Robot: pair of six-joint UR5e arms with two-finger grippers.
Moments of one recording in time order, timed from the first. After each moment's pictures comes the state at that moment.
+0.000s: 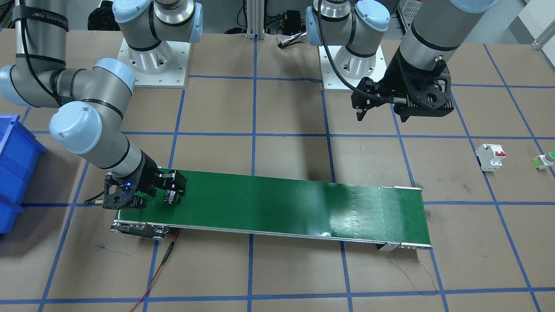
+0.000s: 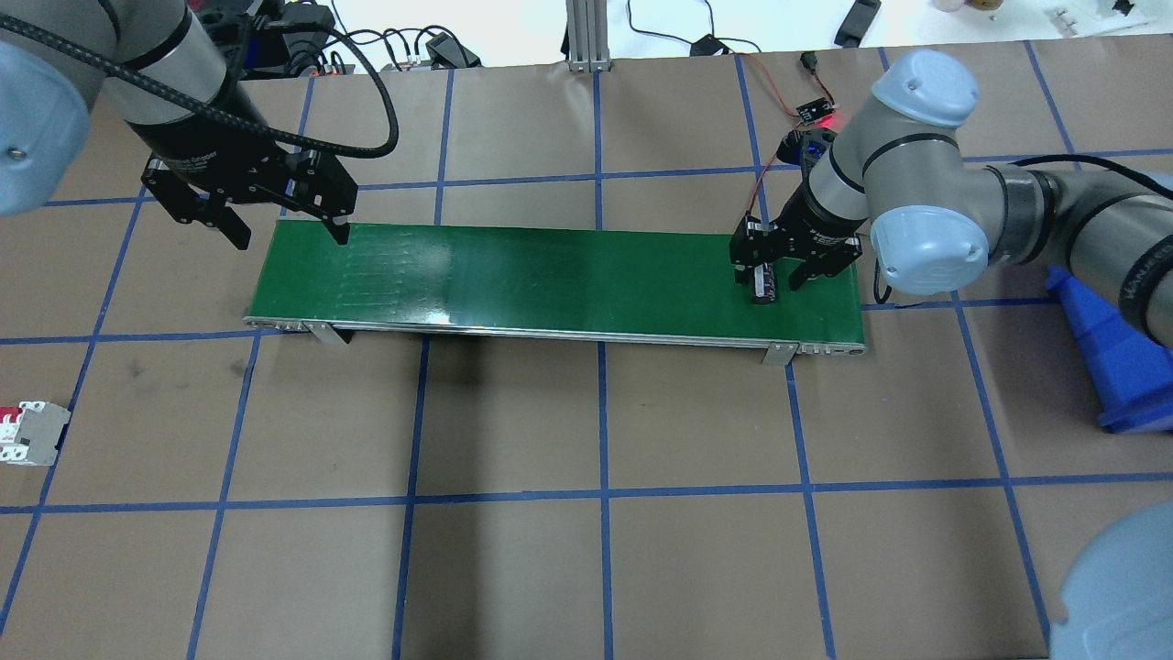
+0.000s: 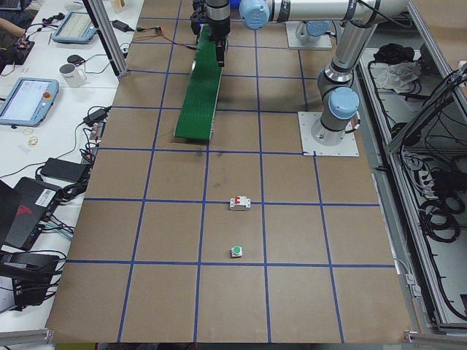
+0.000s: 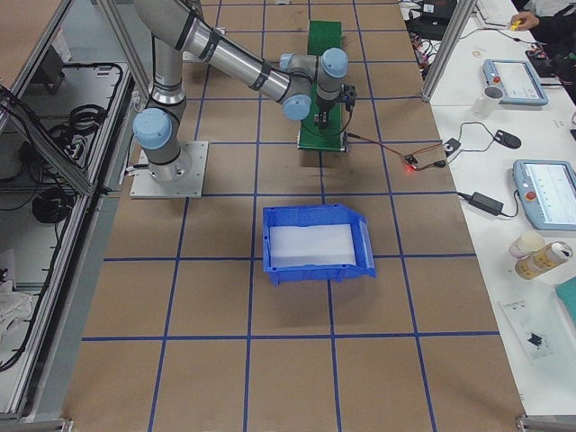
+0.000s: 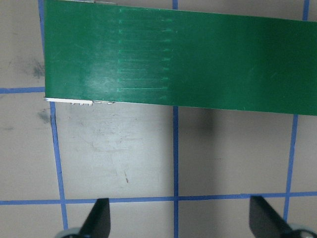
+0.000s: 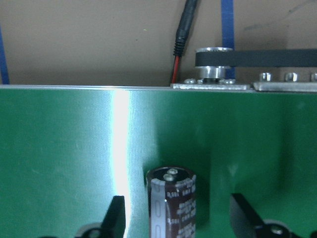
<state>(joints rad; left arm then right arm) -1.52 -1.57 -1.58 -1.60 1.56 0.05 1.50 -1.27 1.86 -2.14 -1.33 0.00</state>
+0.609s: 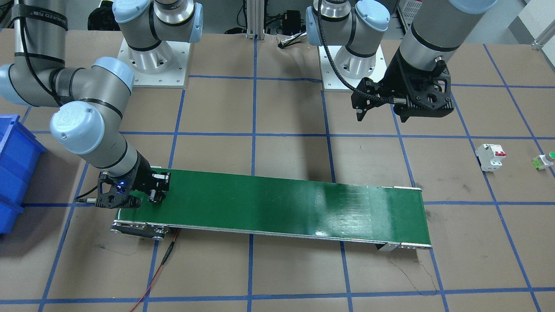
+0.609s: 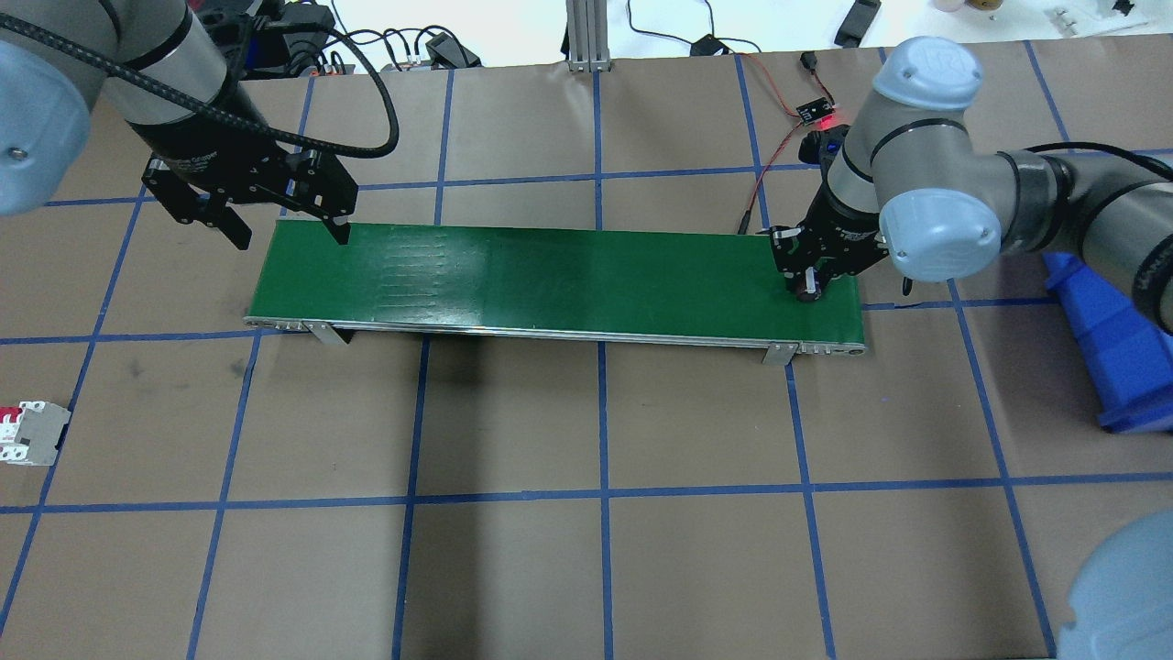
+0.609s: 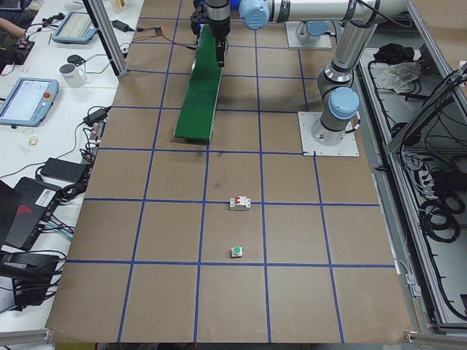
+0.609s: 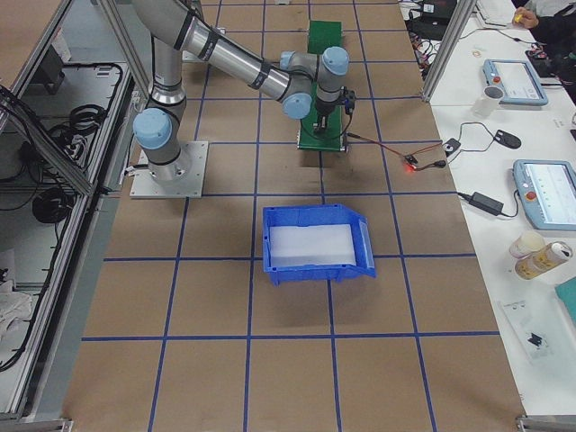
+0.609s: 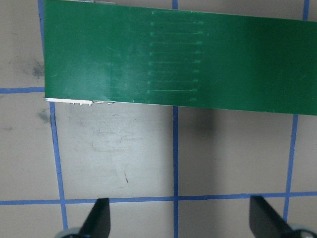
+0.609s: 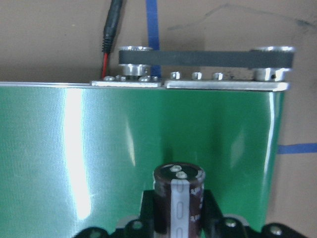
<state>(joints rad) -1.52 -1.57 -1.58 -1.60 1.56 0.05 1.49 -1.28 1.84 -2.08 -1.49 -0.02</state>
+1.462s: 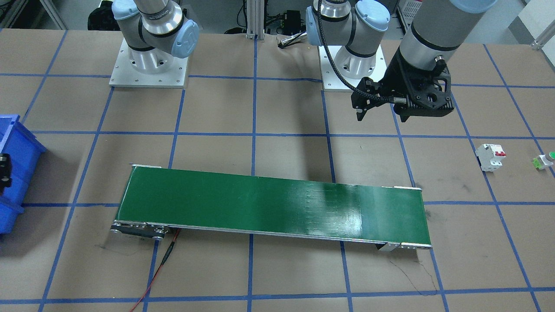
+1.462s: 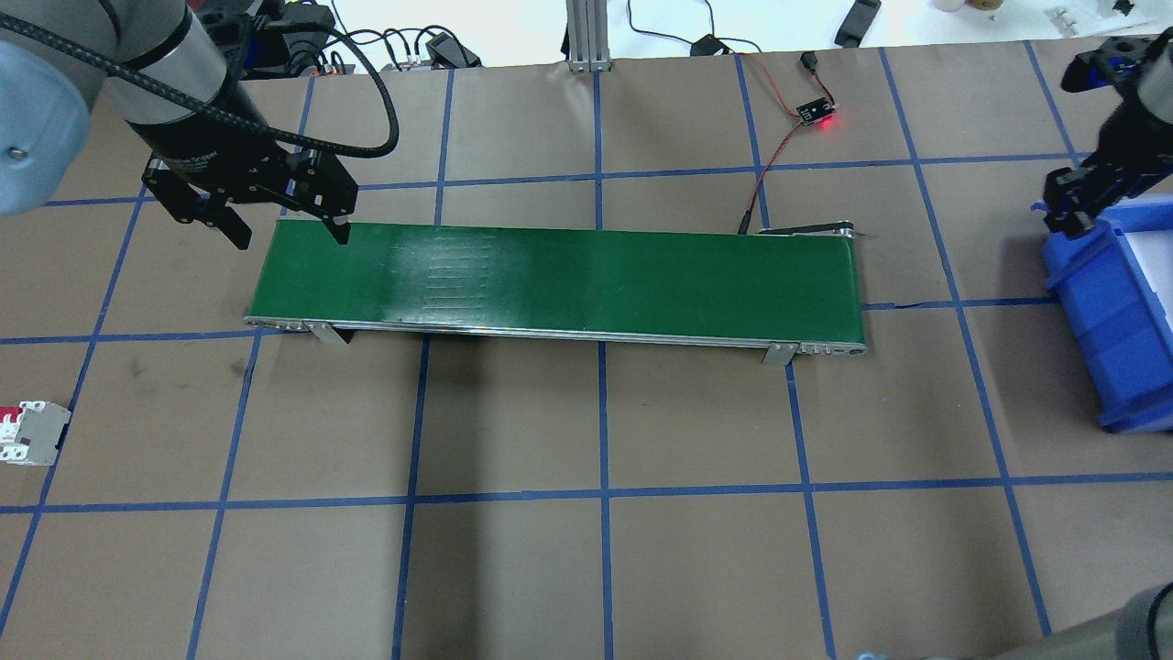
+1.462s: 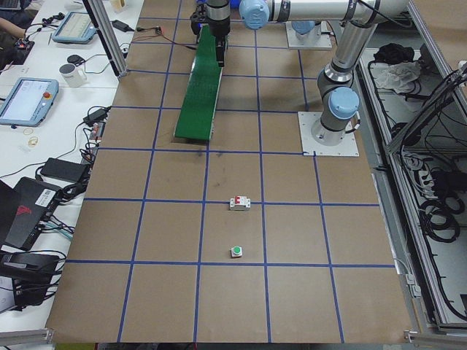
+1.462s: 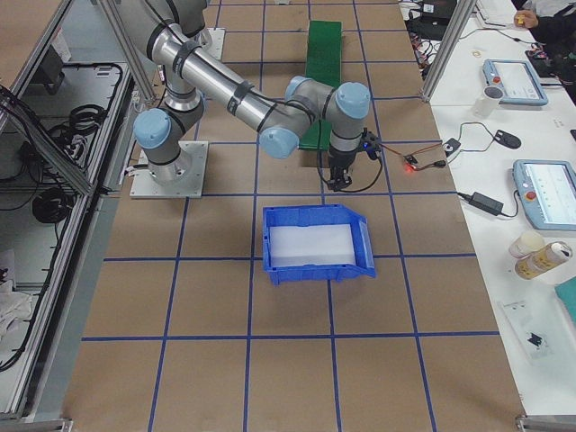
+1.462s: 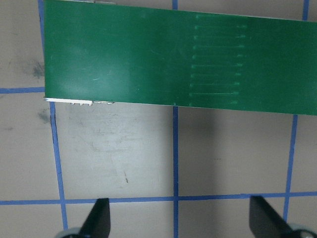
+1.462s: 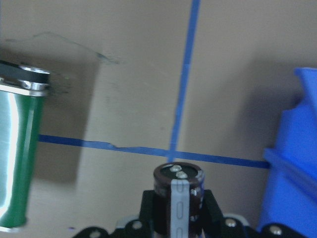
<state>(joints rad) -1.52 -1.57 -1.58 -1.60 1.56 0.05 1.05 -1.31 1.66 -1.96 -1.62 -0.74</state>
